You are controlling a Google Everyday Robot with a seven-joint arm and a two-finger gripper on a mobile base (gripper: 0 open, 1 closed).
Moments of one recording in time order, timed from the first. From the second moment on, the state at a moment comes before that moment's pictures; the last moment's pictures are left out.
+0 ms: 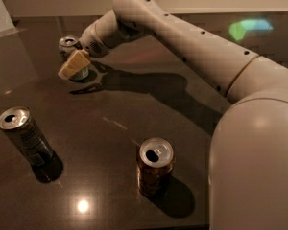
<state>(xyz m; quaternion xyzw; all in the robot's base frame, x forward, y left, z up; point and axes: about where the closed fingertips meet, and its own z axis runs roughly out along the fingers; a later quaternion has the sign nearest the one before) 0.681 0.199 0.877 -0.58 0.67 0.27 0.38</state>
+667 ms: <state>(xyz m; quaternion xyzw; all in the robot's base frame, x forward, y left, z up) 0.684 0.200 0.892 -0.56 0.69 0.28 0.37</state>
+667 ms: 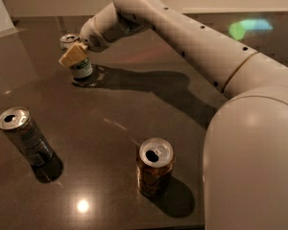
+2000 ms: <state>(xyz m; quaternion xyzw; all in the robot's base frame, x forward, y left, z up) 0.638 0.075 0.903 -0.60 0.75 0.15 0.22</state>
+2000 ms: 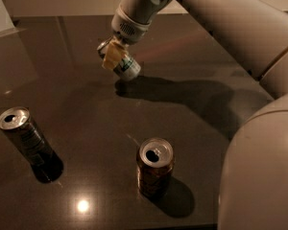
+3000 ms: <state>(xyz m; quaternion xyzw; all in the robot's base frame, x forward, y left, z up) 0.599 0.013 0.863 -0.68 0.73 0.06 0.08</state>
